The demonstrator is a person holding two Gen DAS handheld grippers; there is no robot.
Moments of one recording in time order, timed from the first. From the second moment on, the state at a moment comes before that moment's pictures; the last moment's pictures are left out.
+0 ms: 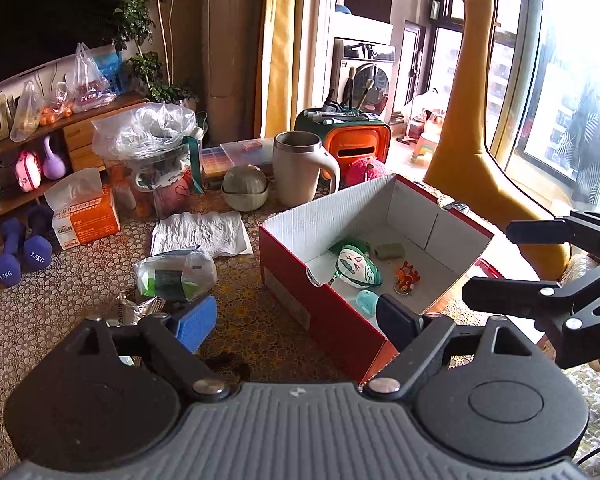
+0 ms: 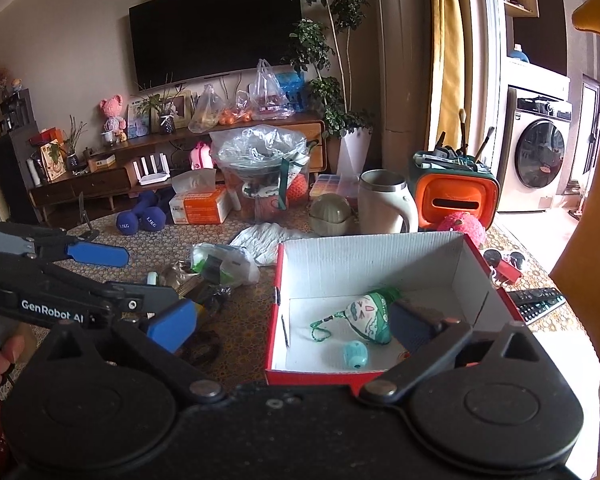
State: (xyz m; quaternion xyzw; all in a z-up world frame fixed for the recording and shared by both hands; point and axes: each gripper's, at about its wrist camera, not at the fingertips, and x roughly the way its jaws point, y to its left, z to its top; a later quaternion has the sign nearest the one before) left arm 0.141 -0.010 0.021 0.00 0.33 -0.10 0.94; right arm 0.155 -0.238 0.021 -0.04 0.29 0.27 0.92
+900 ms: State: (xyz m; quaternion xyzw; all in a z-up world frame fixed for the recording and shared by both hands) left arm 0.090 0.130 -0.018 -0.04 0.29 -0.06 0.95; right arm 0.143 -0.138 -0.017 -0.10 0.29 0.37 0.88
